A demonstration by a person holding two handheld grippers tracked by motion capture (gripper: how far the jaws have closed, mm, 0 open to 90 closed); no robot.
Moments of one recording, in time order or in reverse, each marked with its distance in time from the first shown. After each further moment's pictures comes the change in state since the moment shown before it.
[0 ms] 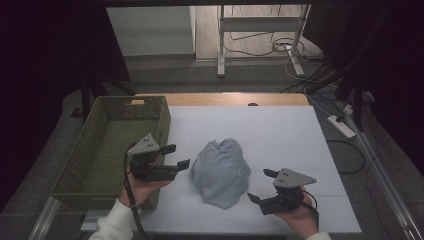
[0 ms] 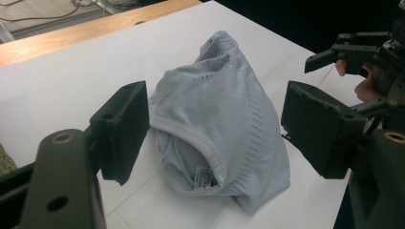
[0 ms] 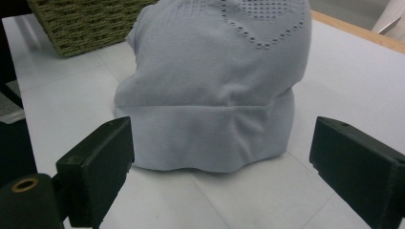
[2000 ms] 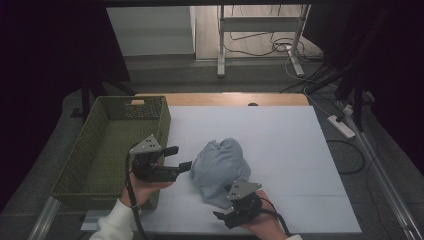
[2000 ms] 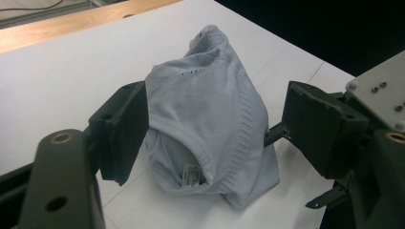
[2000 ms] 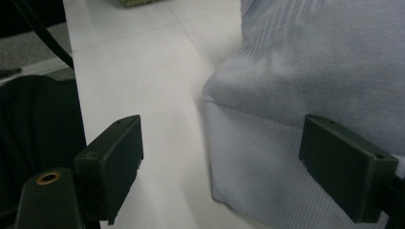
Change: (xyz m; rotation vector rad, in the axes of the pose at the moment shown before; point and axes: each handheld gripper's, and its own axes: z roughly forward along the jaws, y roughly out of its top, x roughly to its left) left arm 0.000 -0.001 0.005 0.018 -0.042 -0.017; right arm 0.064 0.005 0.079 0.195 0.176 -0.109
